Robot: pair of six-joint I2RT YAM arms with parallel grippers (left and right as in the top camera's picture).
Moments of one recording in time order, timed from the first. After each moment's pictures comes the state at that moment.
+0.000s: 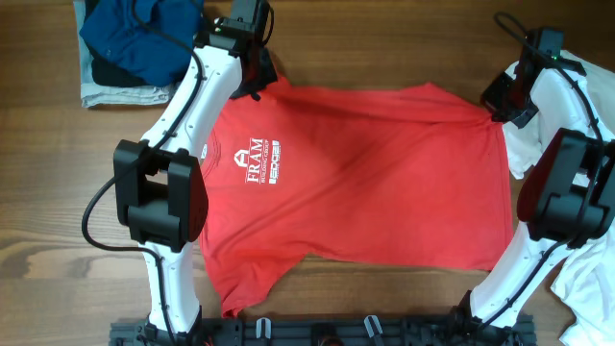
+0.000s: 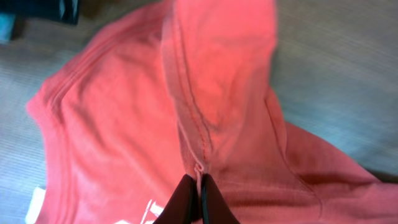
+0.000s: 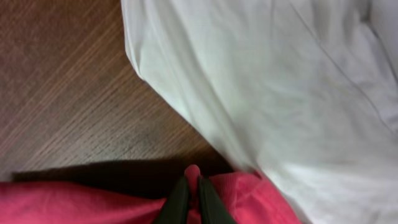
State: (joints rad) left arm -0.29 2.16 1.90 -0.99 -0.10 -0.60; right arm -0.27 2.13 1.63 -0.80 0.03 0.49
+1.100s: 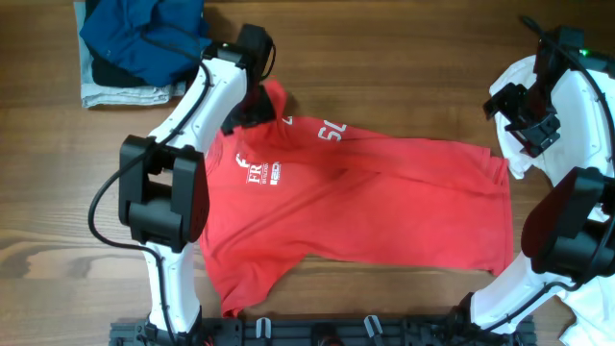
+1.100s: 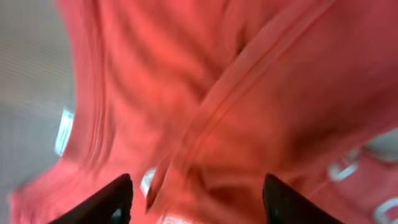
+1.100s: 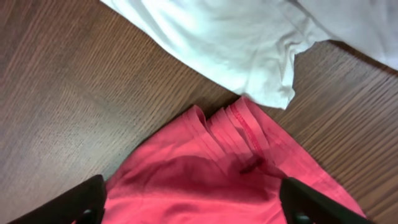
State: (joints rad) left arm -0.29 2.16 1.77 -1.10 -0.11 -0.64; right arm -0.27 1.93 1.63 -1.19 0.06 0.62
